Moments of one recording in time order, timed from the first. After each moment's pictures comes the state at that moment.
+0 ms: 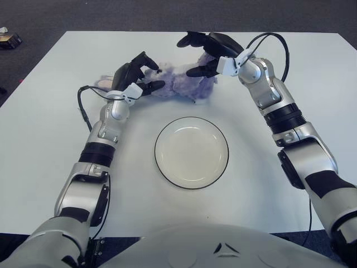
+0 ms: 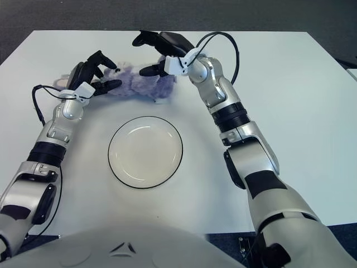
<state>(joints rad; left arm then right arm) -0.50 0.29 -0.08 0.33 0.42 -0.24 0.16 -0.92 -0.30 0.33 0.39 -0.46 -0.16 0.43</state>
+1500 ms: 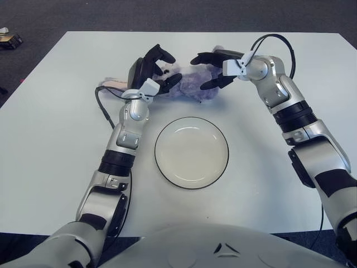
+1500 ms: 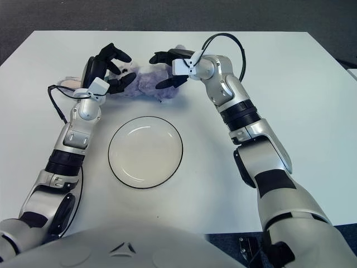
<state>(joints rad) -0.45 0.15 -0.12 0.08 0.44 -0.02 0.20 -0.93 -0.38 0.45 0.42 -0.58 -0.01 0.63</state>
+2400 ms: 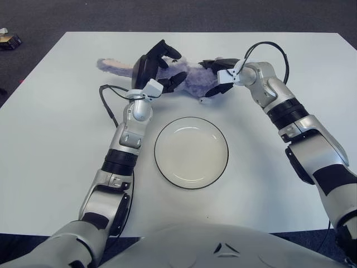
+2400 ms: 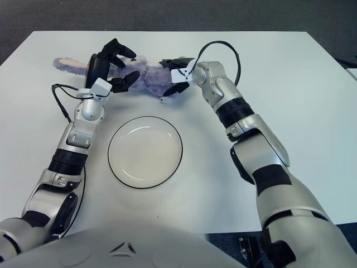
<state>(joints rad) -0.46 0.13 -0.12 0.10 0.44 -0.11 0.23 -1.02 -0.32 0.57 0.70 -0.71 -0.03 0.48</state>
